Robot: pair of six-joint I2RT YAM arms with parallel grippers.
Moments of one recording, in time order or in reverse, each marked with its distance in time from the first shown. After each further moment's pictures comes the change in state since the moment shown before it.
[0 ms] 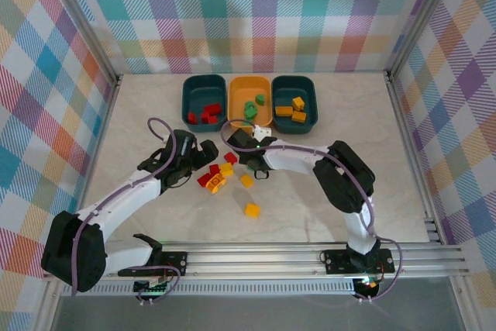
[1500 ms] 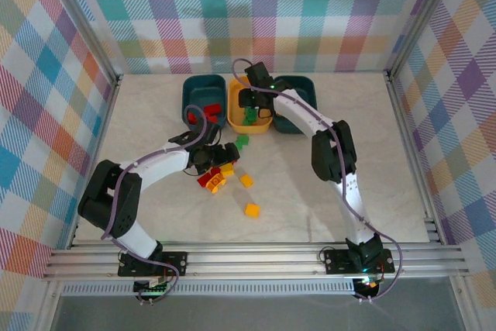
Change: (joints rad) left arm -0.061 0.409 0.253 -0.080 0.202 0.090; right arm -0.301 0.346 0.802 -0.108 -0.384 -0.521
